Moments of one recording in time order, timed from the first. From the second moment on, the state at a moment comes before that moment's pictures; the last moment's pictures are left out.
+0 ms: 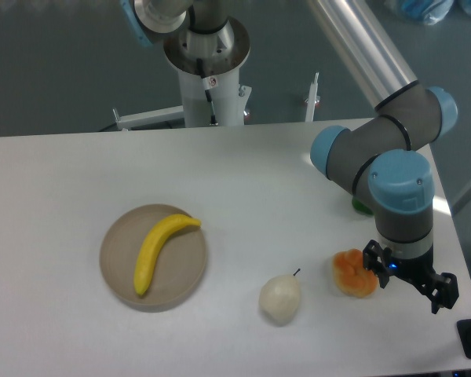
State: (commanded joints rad) arm 2.39 -2.25 -1.20 -0.87 1.68 1.28
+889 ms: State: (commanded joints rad) arm 2.34 -2.17 -1.28 -0.88 1.68 0.99
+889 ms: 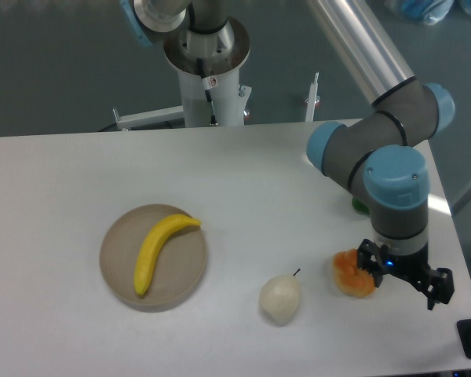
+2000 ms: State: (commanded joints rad) arm 2.04 -1.89 -1.75 -0.97 1.57 0.47
